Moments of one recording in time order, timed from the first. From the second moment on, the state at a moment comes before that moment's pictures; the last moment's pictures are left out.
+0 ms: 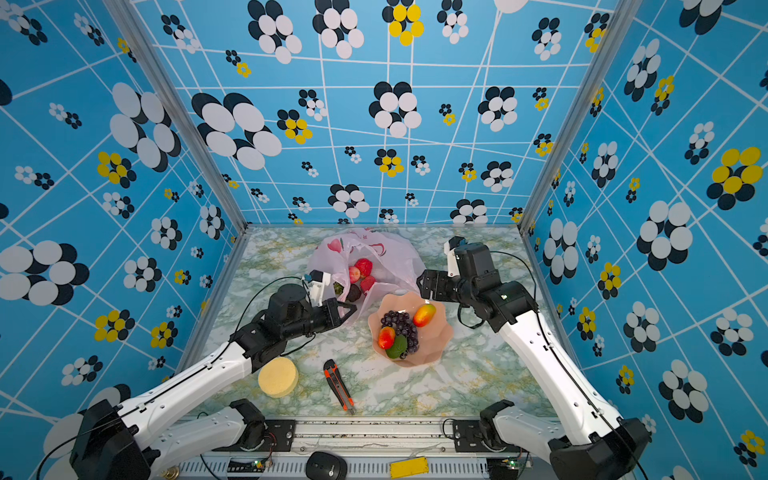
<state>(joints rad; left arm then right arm) -0.63 1.06 0.69 -0.06 0.32 -0.91 0.40 1.15 1.18 -0.81 -0.11 0.44</state>
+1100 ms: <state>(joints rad) -0.63 1.06 0.66 -0.05 0.32 -0.91 0.42 1.46 0.97 -0.66 -0.08 0.60</state>
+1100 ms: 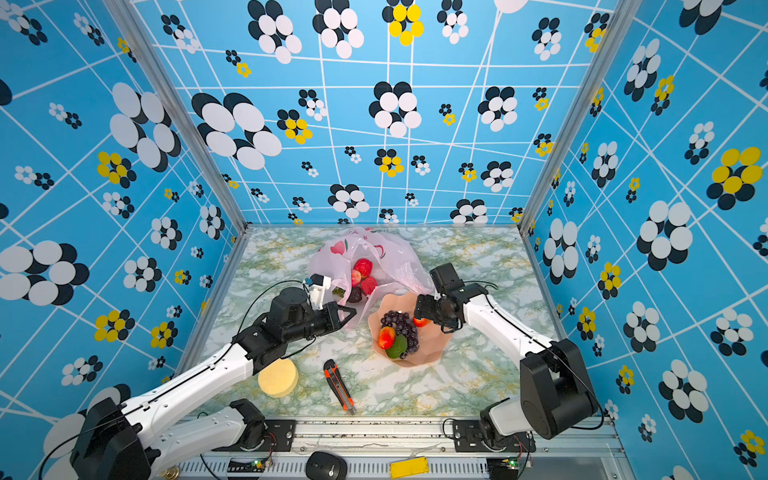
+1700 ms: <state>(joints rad) -0.61 1.05 0.64 -0.05 0.33 -0.91 0.44 1.53 0.99 -0.66 0.00 0.63</state>
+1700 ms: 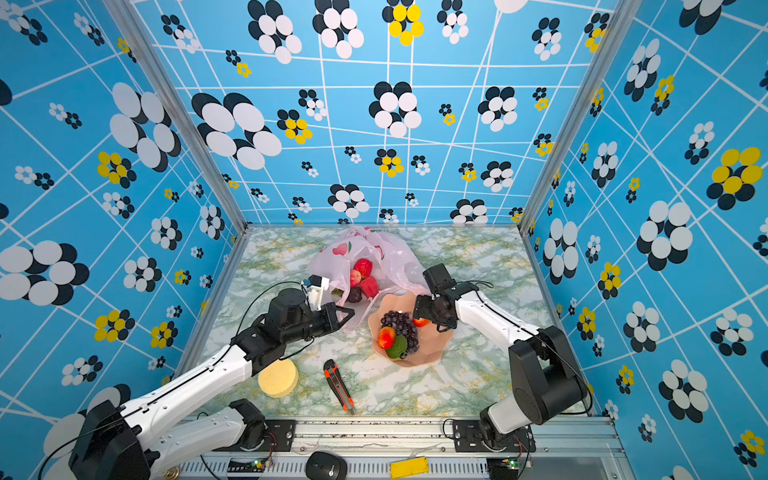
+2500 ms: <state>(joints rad) -0.58 1.04 0.62 -0.05 0.33 -0.91 0.45 1.68 1.07 -0.61 0.00 0.64</state>
